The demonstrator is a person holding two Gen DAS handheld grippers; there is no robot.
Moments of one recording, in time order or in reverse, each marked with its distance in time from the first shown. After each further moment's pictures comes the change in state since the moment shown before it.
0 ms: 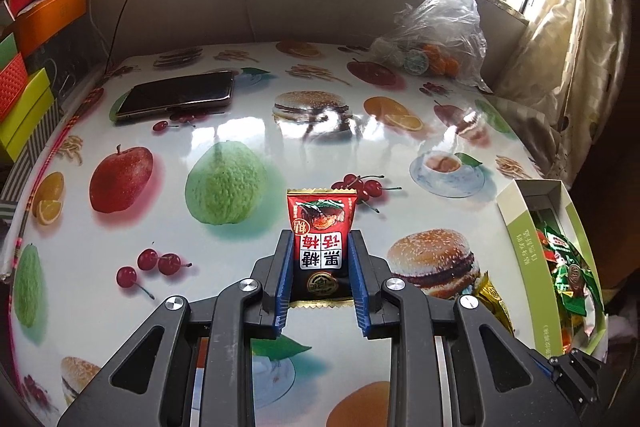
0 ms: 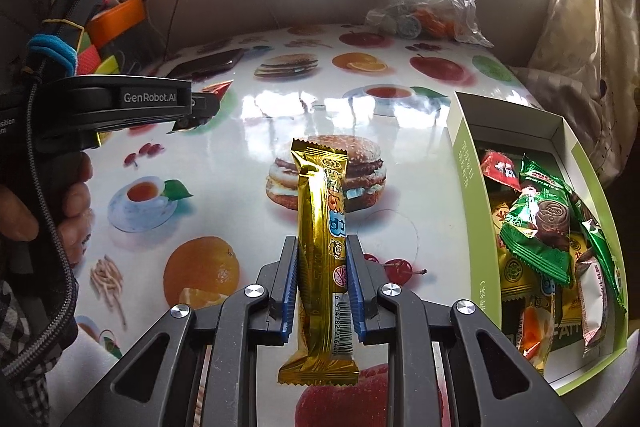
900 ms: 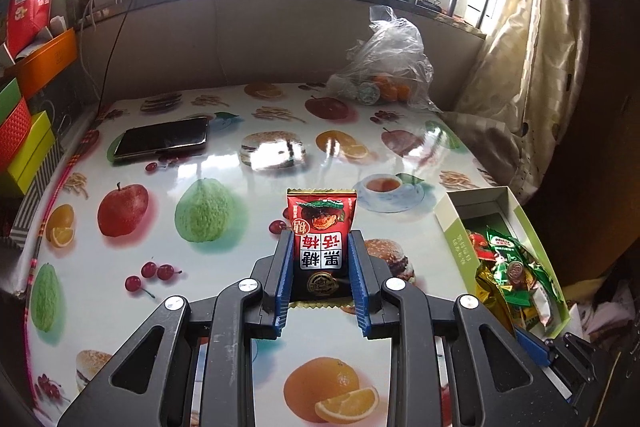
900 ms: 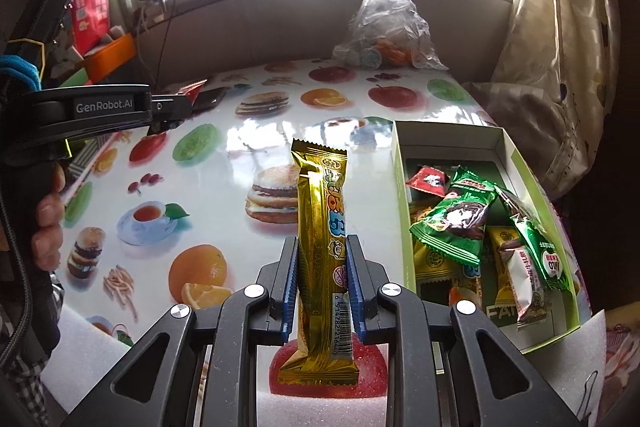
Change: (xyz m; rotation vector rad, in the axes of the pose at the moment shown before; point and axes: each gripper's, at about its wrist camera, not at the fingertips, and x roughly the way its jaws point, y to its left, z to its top) left arm -0.062 -0.039 0.002 0.067 -0.090 -0.060; right arm -0.060 -0.023 -0.007 0.055 -0.098 -0.051
